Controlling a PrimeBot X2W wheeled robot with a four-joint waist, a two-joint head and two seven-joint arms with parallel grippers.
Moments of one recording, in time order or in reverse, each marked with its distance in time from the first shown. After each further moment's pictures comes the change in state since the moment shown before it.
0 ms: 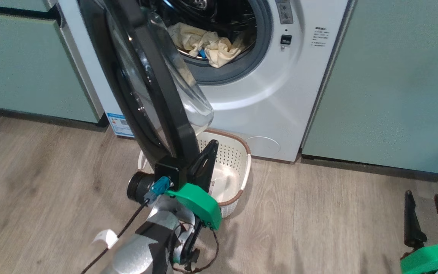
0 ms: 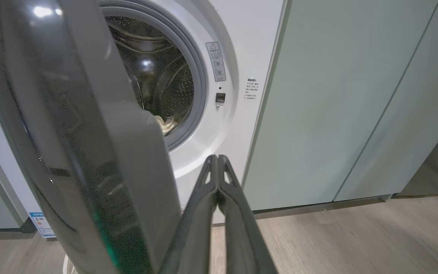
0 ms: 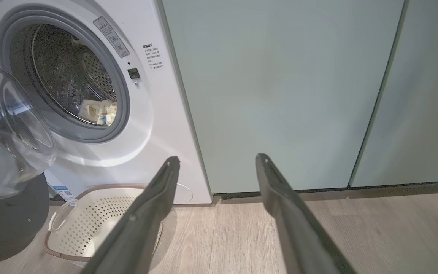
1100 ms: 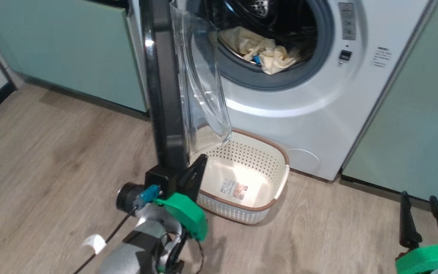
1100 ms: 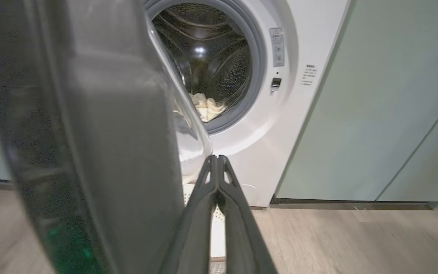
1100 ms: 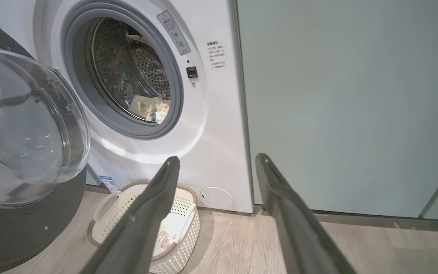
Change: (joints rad) left arm 0.034 0.053 -0.002 0.024 -0.026 0.011 0.015; right arm 0.001 0.027 -0.006 0.003 0.000 0.000 0.000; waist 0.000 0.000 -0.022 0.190
